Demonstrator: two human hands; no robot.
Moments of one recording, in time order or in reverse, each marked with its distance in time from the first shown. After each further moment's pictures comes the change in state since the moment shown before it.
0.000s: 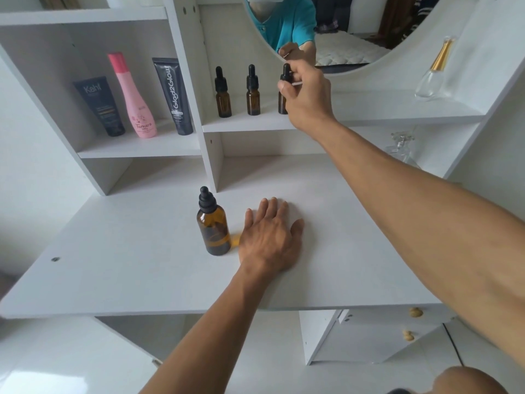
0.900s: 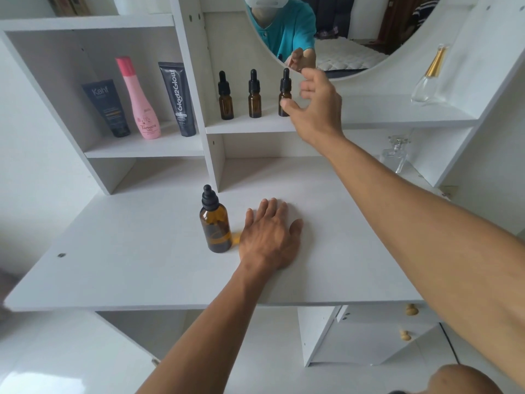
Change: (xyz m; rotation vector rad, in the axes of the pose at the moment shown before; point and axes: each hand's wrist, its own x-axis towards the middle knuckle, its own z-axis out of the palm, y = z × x) left_hand 0.000 -0.003 0.001 -0.004 0.024 0.018; right_hand -0.026 -0.002 -0.016 0.024 0.049 0.074
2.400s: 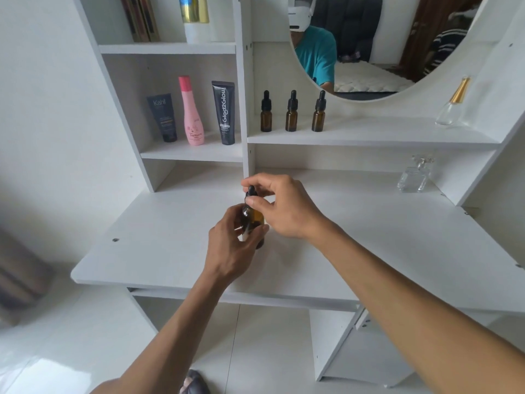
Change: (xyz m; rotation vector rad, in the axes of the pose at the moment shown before) left_hand -0.080 -0.075 -0.074 -0.688 0.383 -0.222; right_hand -0.153 -0.067 0.018 0.070 -0.632 -0.104
